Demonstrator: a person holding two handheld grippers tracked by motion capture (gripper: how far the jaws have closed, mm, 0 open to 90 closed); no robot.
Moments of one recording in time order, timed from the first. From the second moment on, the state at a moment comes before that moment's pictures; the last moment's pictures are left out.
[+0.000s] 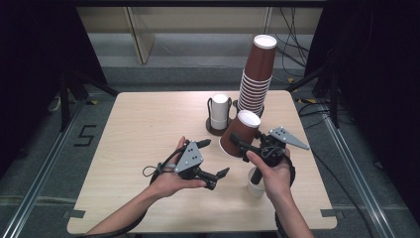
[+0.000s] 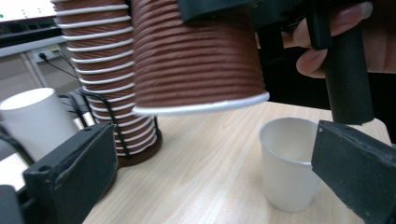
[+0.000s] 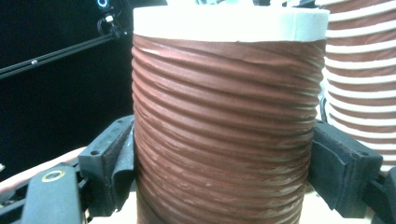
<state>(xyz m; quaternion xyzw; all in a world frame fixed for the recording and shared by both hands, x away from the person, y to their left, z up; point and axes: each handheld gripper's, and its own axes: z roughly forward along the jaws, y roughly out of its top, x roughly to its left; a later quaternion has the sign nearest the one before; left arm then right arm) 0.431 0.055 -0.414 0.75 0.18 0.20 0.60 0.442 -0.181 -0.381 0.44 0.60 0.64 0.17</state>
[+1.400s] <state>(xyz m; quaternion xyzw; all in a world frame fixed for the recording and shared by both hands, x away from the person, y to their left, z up) 0.455 0.007 -0.411 0.76 0.18 0.18 0.60 0.433 -0.183 -0.396 0.48 0.59 0.64 0.13</state>
